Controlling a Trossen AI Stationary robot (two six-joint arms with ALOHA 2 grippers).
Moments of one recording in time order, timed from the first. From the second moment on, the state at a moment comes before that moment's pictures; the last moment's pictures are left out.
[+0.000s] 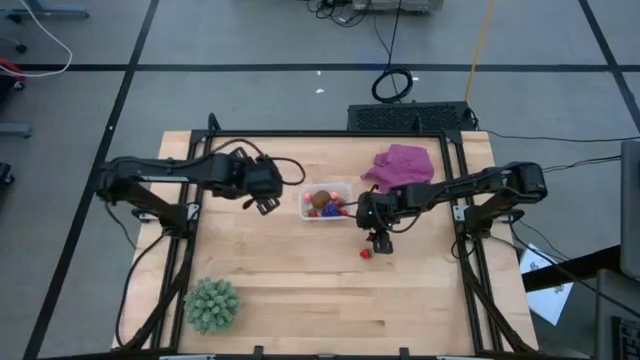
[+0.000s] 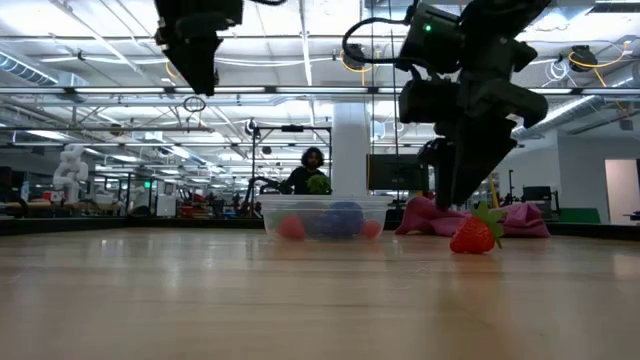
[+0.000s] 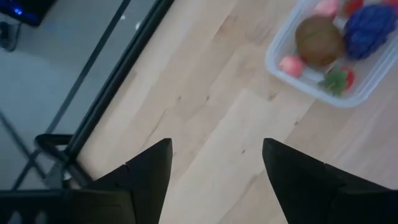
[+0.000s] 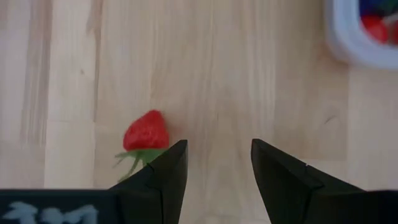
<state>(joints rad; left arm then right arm) 0.02 1.43 1.37 -1.25 -0.51 -0.48 -0.02 1.54 0.85 -0.48 -0.19 0.00</state>
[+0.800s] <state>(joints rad) 0.02 1.35 1.32 -1.20 -0.52 -0.45 0.03 1.54 0.87 -0.49 -0.30 0.15</state>
